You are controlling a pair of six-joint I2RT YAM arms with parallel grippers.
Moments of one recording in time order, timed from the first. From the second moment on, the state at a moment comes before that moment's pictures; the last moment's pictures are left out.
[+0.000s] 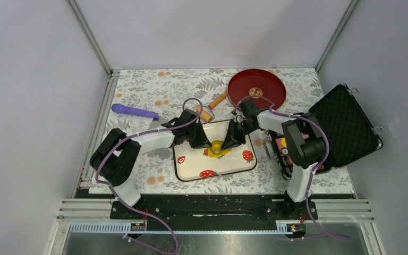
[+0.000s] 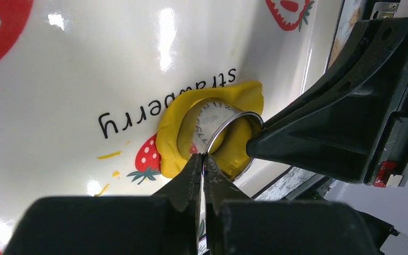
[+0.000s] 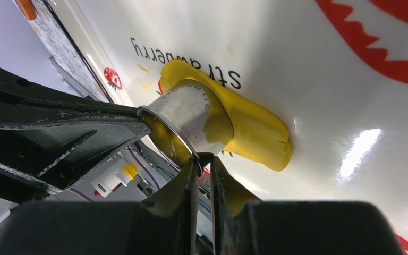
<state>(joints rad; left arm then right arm) -0.65 1.68 0.91 -0.11 0.27 -0.92 0.42 1.90 1.10 -0.46 -0.71 0.59</state>
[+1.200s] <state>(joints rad) -0.66 1.71 0.89 -0.09 0.25 -0.99 0.43 1.92 1.15 -0.54 -0.66 0.53</state>
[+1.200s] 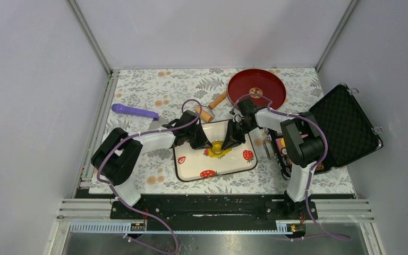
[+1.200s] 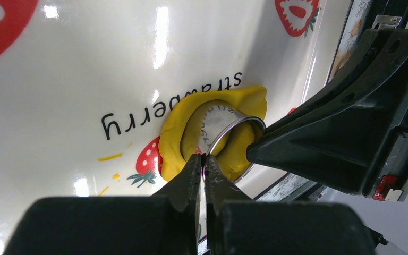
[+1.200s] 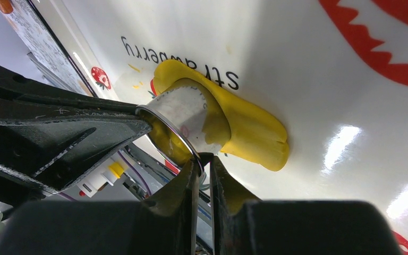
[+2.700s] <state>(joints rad) -0.62 1.76 0.92 -0.10 0.36 -0.97 0.43 1.97 1.20 -0.62 -0.67 0.54</state>
